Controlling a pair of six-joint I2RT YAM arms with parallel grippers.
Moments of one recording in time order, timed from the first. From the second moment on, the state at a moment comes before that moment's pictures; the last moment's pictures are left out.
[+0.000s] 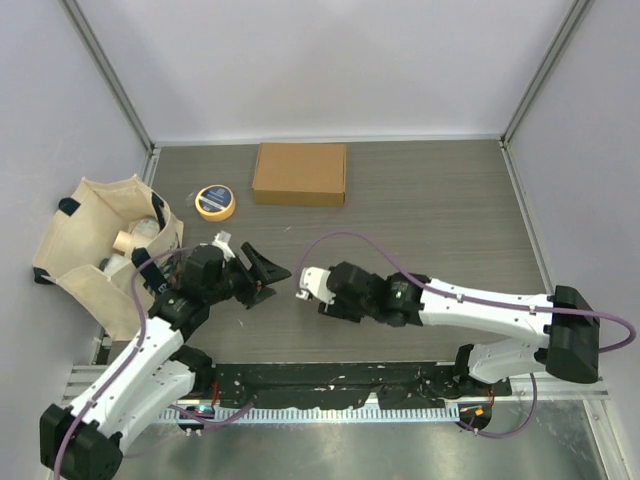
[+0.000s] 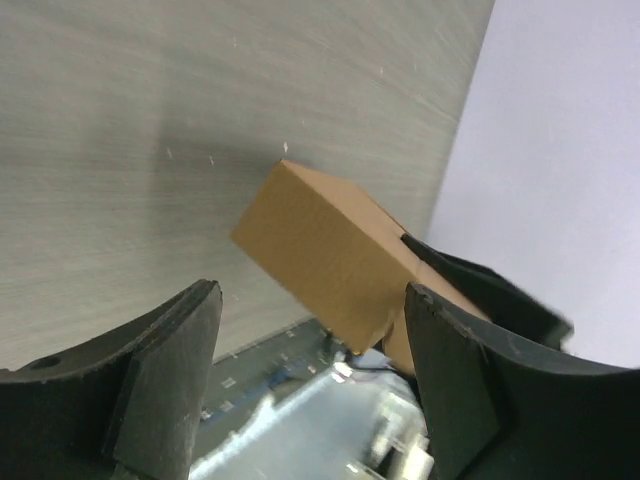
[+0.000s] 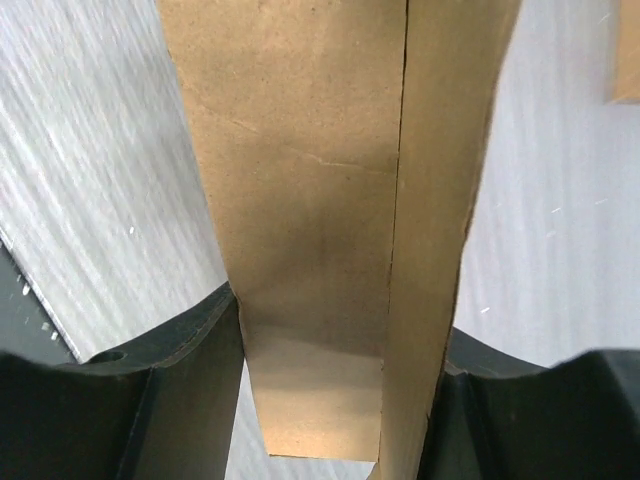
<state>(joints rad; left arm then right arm) -0.44 0.77 0.49 -0.32 0.36 -1.22 1.23 1.29 0.93 -0.49 0.32 -0.32</state>
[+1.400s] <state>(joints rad) -0.61 1.07 0.72 -0.33 0.35 -0.53 0.90 0.98 0.94 -0.90 0.06 0.45</state>
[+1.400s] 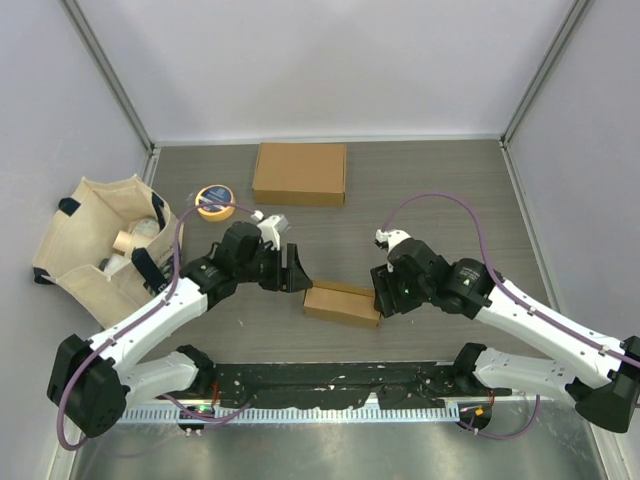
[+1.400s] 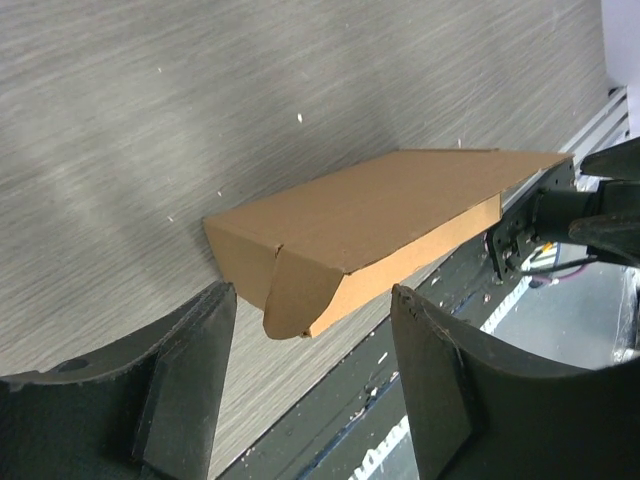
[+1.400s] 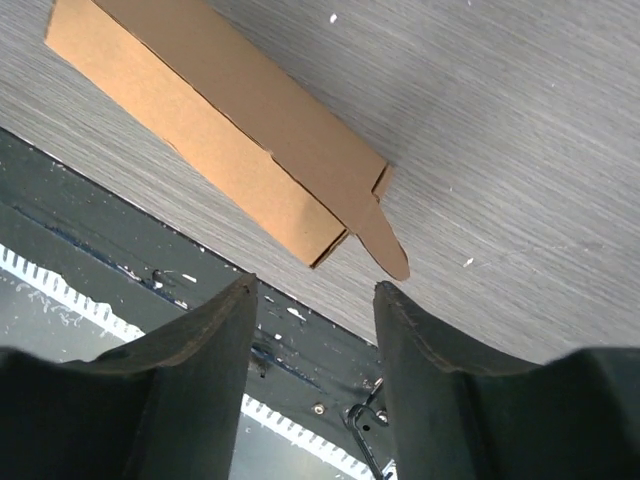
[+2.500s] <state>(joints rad) -0.65 1.16 0.79 -0.42 0.41 -0.49 0.90 1.01 0.86 -0.86 0.21 0.50</state>
